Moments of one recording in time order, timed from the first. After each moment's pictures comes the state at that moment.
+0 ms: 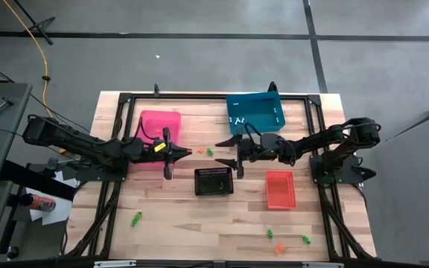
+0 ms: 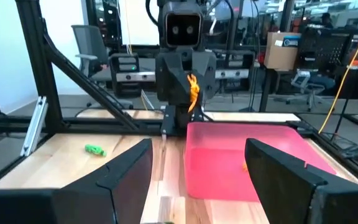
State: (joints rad) left arm -0.11 1.03 0.29 0.75 -0.23 0.04; right arm 0.01 1.58 0.68 0.92 -0.01 -0.03
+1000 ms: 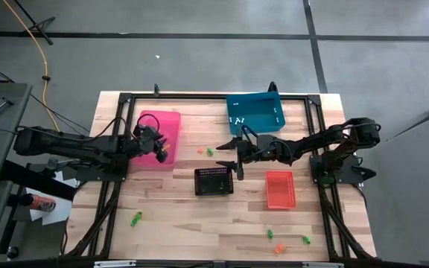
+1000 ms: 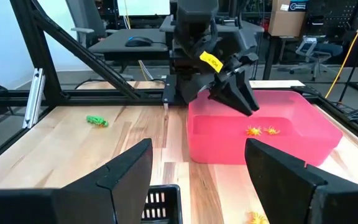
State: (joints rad) left arm 0.06 0.80 0.29 -0.28 -0.59 -0.47; right arm 0.01 1.58 0.67 0.79 -0.01 0.00
